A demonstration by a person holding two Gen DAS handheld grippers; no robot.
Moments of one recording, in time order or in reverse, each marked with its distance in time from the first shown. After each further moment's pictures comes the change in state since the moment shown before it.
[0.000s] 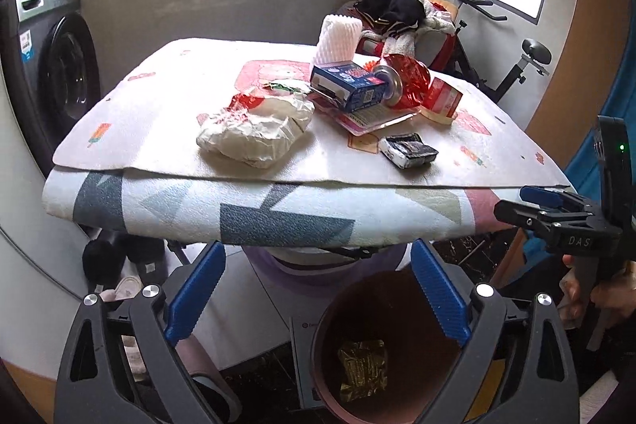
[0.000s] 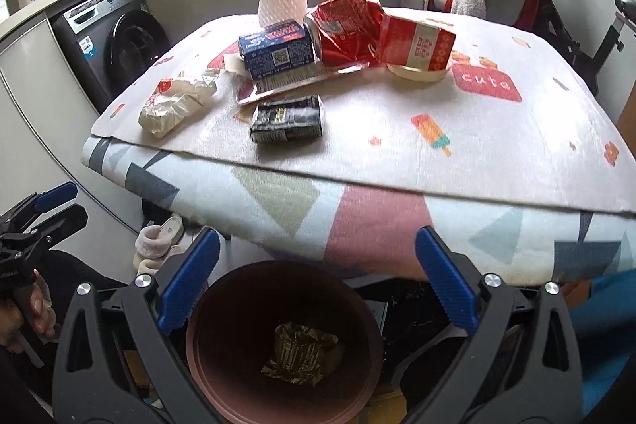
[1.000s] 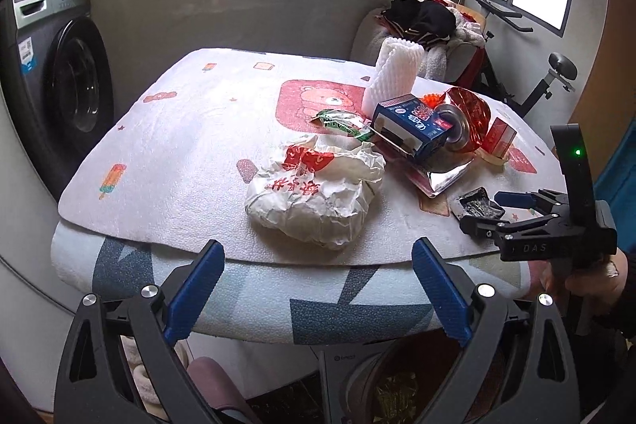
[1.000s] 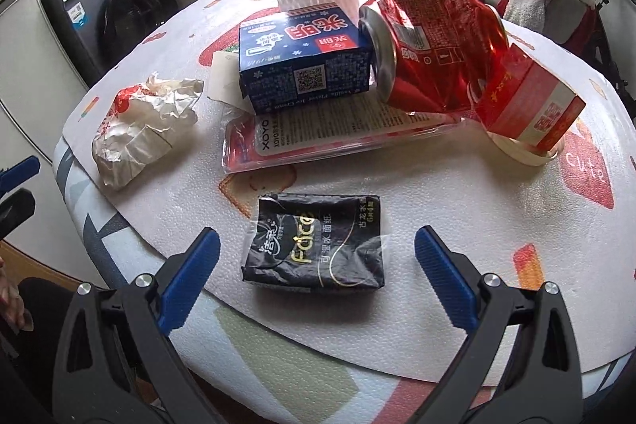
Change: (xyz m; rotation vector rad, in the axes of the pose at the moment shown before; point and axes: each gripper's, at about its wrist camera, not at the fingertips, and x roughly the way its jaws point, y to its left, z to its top) left arm 0.046 0.056 0.064 -0.012 -0.001 0.047; right arm 0.120 0.035 0.076 -0.123 0.141 0.017
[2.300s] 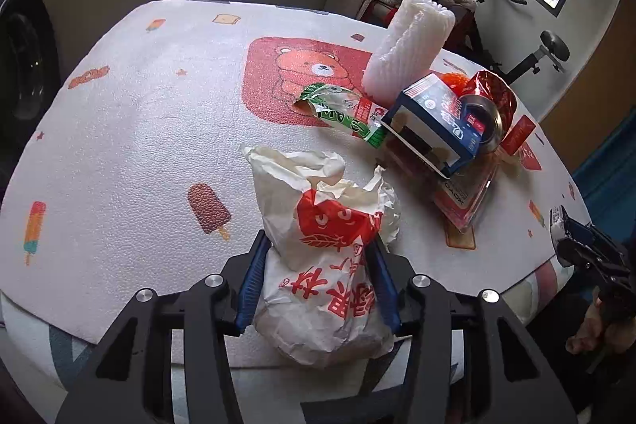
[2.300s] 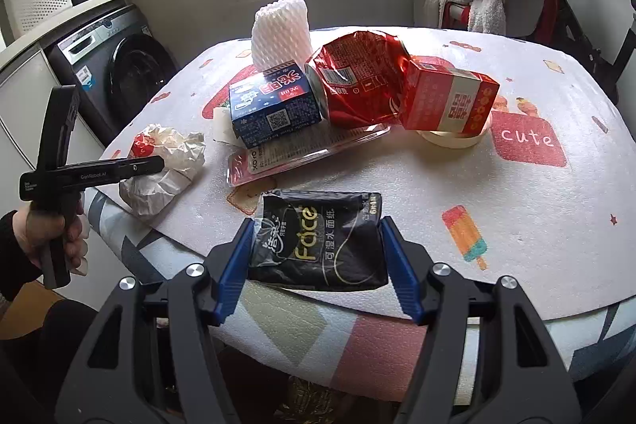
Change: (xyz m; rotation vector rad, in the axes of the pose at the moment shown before) left arm 0.095 0.022 0.053 0.004 0.213 -0.146; right arm -0.080 -0.039 -0.032 0.156 -0.176 0.052
